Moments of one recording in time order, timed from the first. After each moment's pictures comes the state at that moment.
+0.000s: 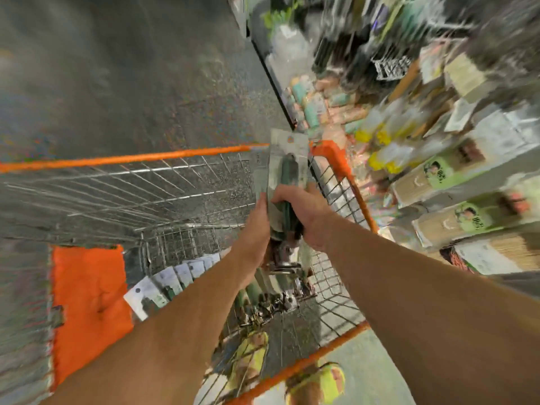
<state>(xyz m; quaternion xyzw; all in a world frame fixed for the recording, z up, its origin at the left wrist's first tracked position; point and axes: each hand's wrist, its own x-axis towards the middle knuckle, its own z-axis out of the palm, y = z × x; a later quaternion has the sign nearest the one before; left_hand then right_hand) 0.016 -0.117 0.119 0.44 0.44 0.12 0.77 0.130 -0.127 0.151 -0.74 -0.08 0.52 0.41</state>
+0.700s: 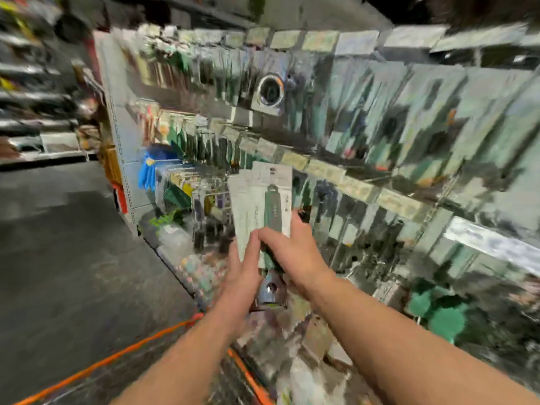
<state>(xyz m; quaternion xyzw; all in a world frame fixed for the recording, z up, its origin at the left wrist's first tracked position) 0.169 -0.185 0.401 0.51 0.26 0.25 0.78 0.236 -0.254 0.466 -0.75 -0.26 0.14 0.59</state>
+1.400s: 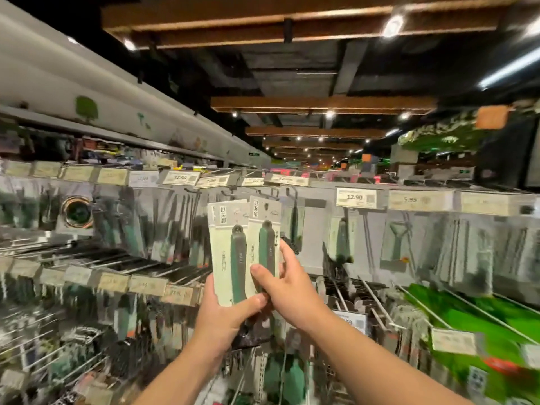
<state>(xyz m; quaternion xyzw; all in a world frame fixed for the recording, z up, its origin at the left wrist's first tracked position) 0.285 -0.375 0.563 0.64 -0.09 0.17 0.74 0.290 -0.518 0.618 -0.75 -0.22 -0.09 0.61</state>
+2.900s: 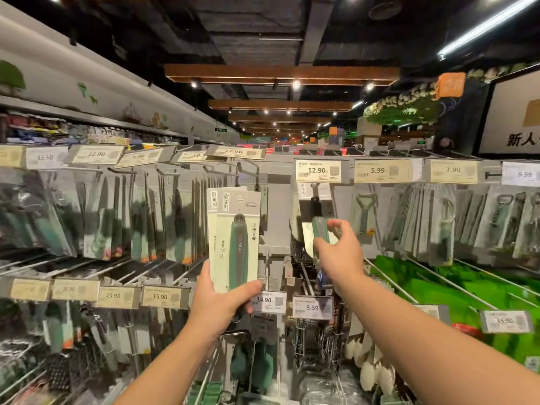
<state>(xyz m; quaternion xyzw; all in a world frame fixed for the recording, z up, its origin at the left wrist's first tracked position) 0.351 -0.444 0.555 0.65 -0.12 0.11 0.74 0.391 -0.671 0.606 -0.77 0.06 -0.33 0.55</state>
